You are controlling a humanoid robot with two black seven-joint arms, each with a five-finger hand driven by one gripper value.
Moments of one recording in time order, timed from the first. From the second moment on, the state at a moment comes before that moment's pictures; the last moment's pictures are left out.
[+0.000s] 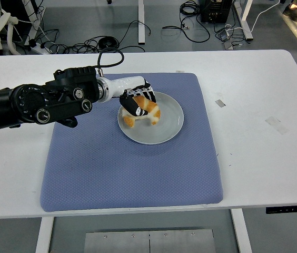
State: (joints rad) left arm -1.40 0.19 0.28 -0.96 0.68 0.03 0.04; right arm -0.08 0.00 0.10 0.14 -0.11 -0.06 0.22
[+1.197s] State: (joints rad) left arm -1.42 0.20 0.25 -0.95 0.66 0.03 0.03; right arm -0.08 0.00 0.10 0.14 -0.11 -0.06 0.22
